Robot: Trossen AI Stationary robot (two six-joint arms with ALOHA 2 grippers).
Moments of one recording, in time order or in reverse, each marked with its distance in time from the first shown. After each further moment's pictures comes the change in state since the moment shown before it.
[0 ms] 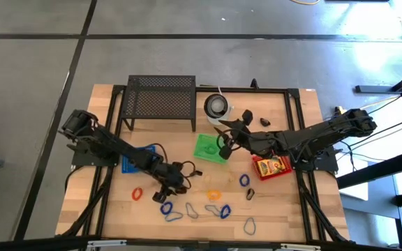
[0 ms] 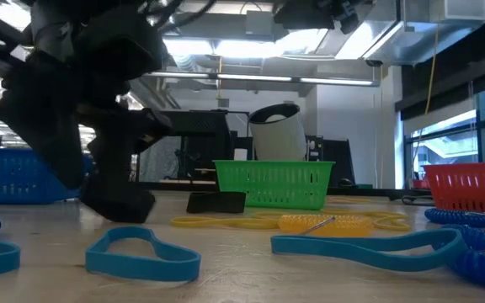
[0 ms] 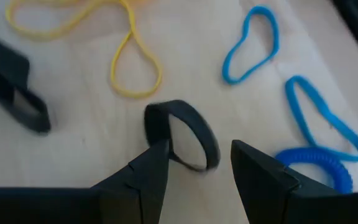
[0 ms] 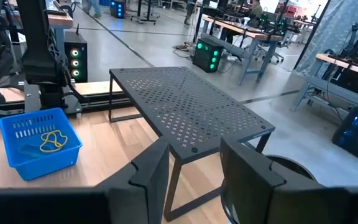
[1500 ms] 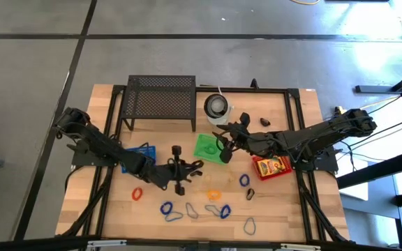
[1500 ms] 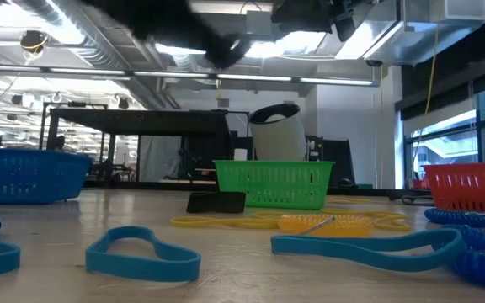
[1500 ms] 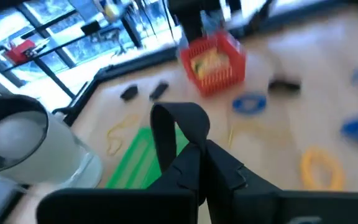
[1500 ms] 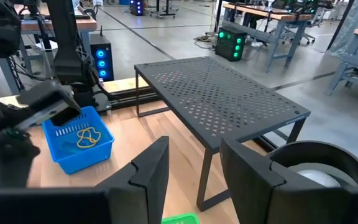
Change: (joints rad) left arm -0.108 -0.101 0.069 0.330 -0.858 0.126; right arm 0.001 0.000 0.000 -0.037 -0.094 0.133
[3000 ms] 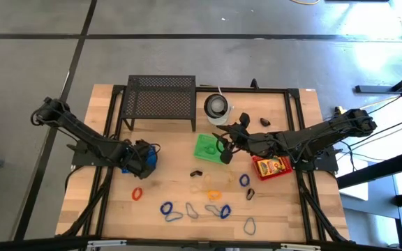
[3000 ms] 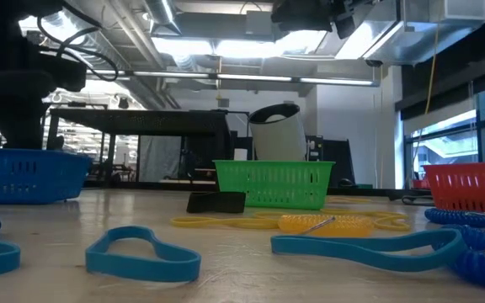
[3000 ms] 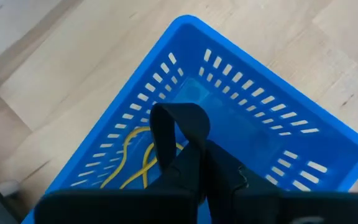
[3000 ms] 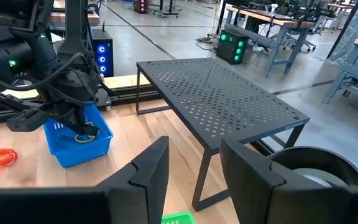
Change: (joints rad) left arm -0.002 -0.358 -0.222 -1.172 0.334 -1.319; right arm 0.006 0.000 0.000 -0.001 -0.002 -0.053
